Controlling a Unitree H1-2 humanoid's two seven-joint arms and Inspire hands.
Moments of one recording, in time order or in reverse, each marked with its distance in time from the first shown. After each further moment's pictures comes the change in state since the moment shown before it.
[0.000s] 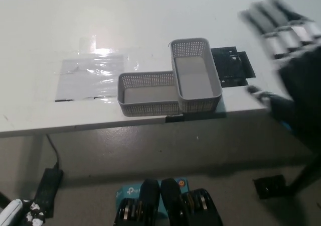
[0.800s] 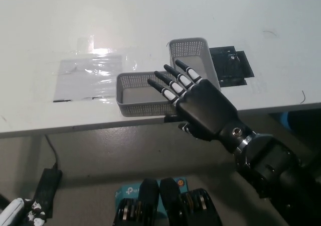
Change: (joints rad) left_arm -0.003 0.004 -0.011 -0.015 0.006 0.003 0.000; right_arm -0.175 -0.069 0.475 0.594 -0.099 -0.132 -0.272
